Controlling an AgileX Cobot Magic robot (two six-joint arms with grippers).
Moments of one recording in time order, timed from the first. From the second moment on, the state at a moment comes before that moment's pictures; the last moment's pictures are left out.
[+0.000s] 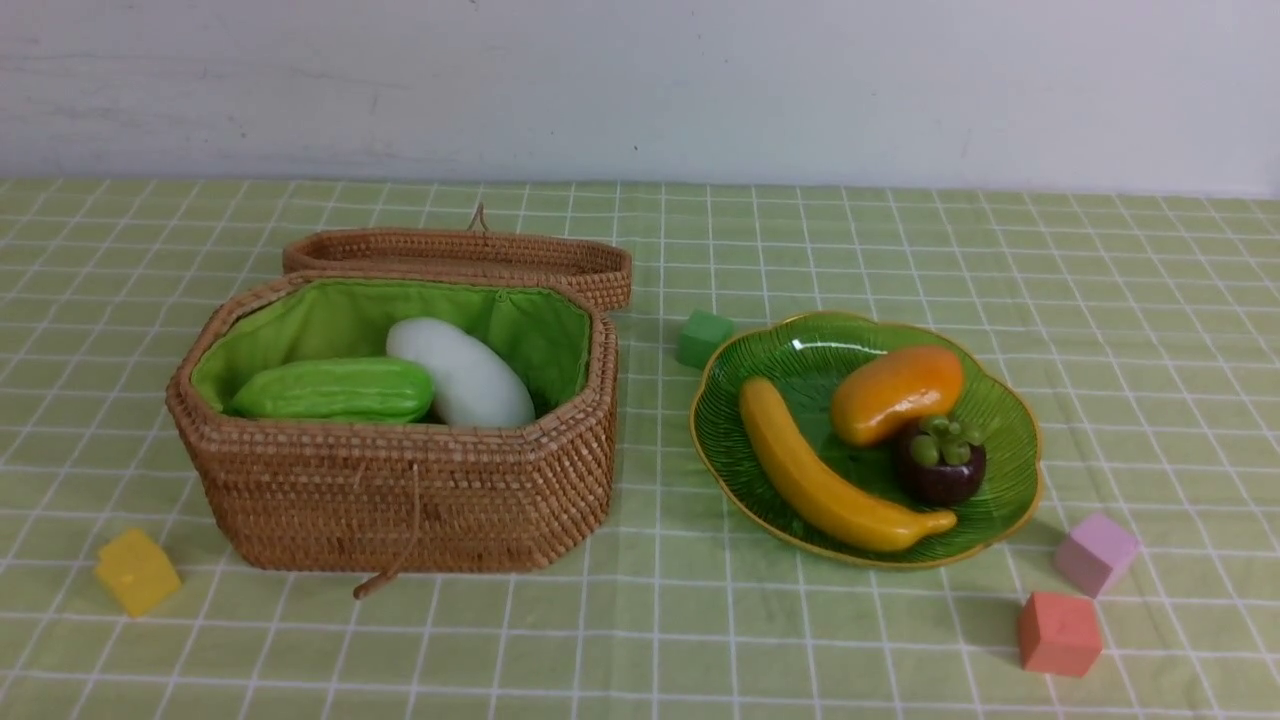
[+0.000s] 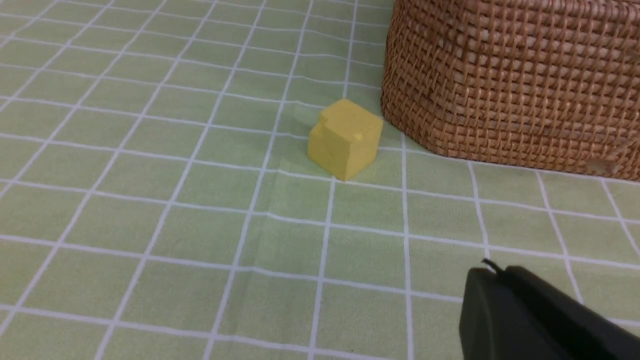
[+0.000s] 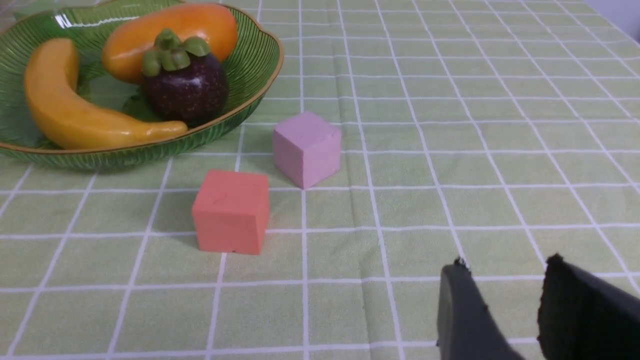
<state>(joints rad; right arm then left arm) -0.08 -0.01 0.02 -0.01 0.38 -0.03 -0.01 -0.02 0.03 0.11 0.39 -0.26</state>
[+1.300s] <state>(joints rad) -0.08 -0.01 0.02 -0.01 0.38 -0.03 -0.01 -0.02 0.03 0.10 0.38 -0.26</state>
